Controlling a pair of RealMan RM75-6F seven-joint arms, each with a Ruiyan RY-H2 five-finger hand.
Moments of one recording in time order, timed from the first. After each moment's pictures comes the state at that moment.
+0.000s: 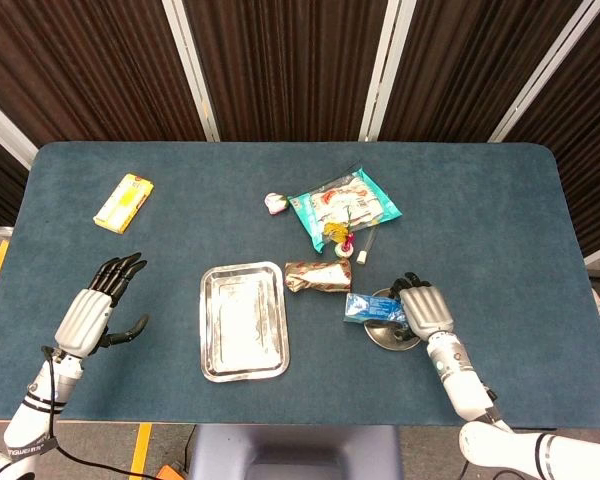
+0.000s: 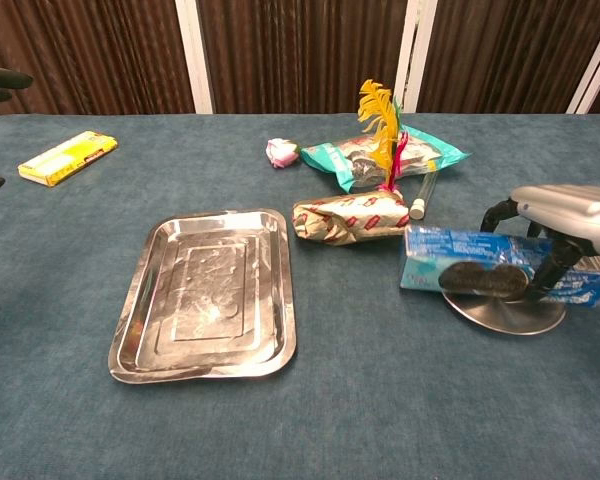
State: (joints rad) left arm -0.44 -1.29 0.02 -1.45 1.54 1.44 -0.32; right arm 0.55 -1.48 0.17 -1.64 -0.89 1.01 -0.61
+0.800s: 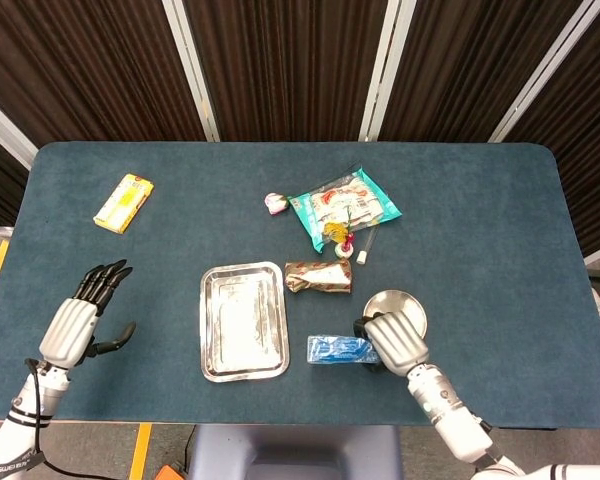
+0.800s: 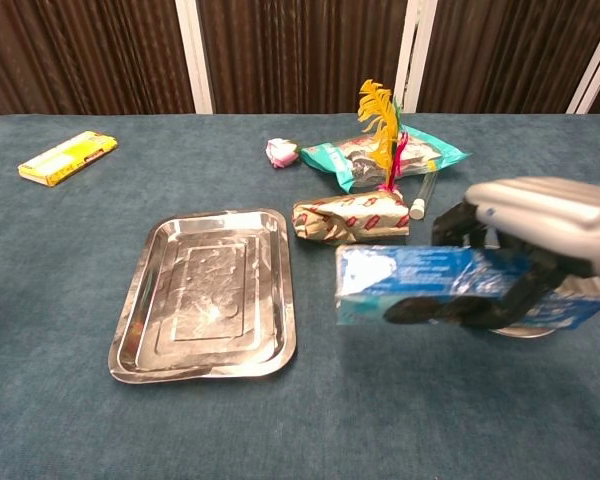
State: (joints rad) left arm -0.37 -1.25 0.01 -1.50 1.58 1.45 -0.29; right arm 0.54 -1.42 0.04 -1.93 -1.15 1.11 -0.63
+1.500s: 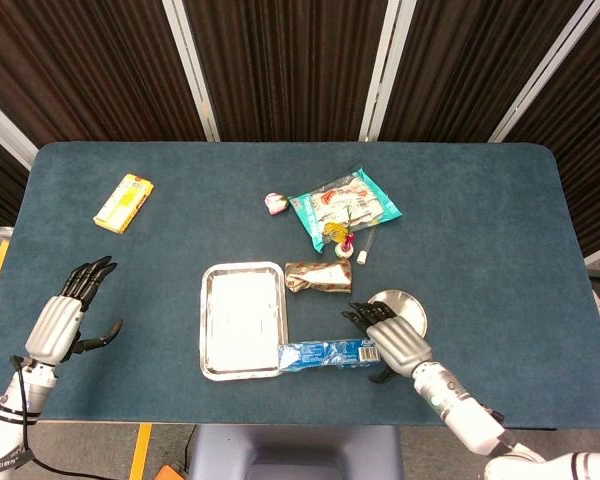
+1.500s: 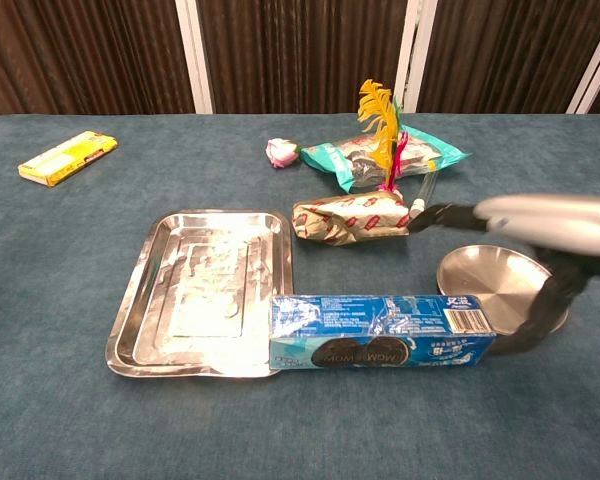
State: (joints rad) left arm -0.35 -1.22 -0.02 -1.48 1.57 1.42 -0.37; right arm 0.60 -1.22 0.04 -2.00 -1.07 0.92 -0.44
